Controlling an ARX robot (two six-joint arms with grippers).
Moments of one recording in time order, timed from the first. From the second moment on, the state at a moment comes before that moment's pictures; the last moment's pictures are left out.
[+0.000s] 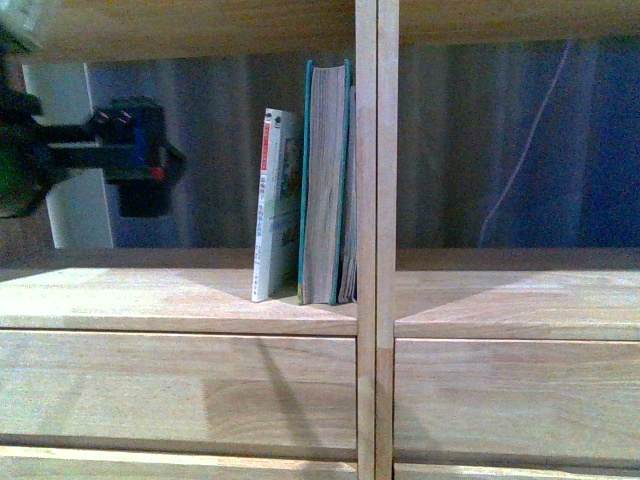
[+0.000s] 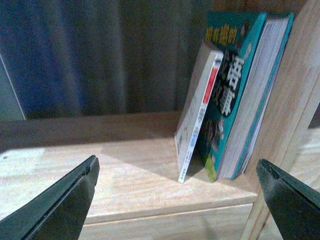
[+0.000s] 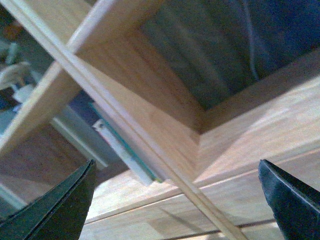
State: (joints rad) left arm -0.21 1.32 0.85 0.52 0.10 0.01; right arm 0.10 0.66 0.39 0.44 0.03 0.70
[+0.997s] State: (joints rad) left arm -0.01 0.82 0.17 0.65 -0.01 0.00; right arm 0.00 0.40 0.12 0.27 0.00 0.01
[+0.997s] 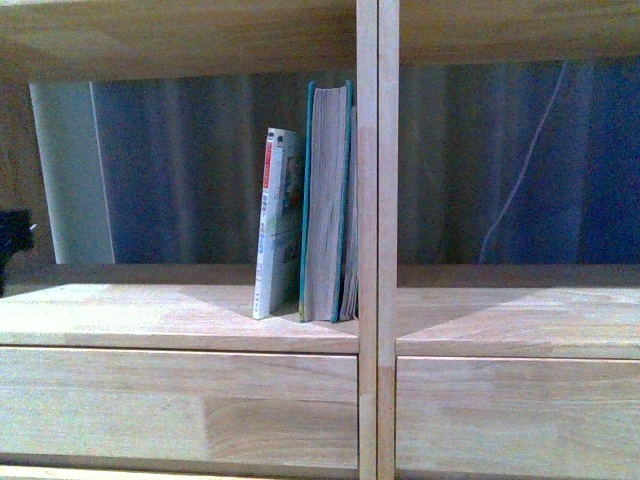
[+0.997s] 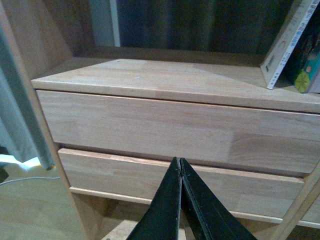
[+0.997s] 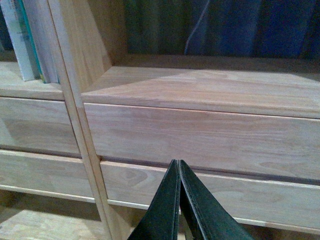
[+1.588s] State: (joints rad) left arm 0.00 0.53 0.05 0.48 0.00 0.00; right arm 0.00 0.23 0.04 0.19 0.00 0.01
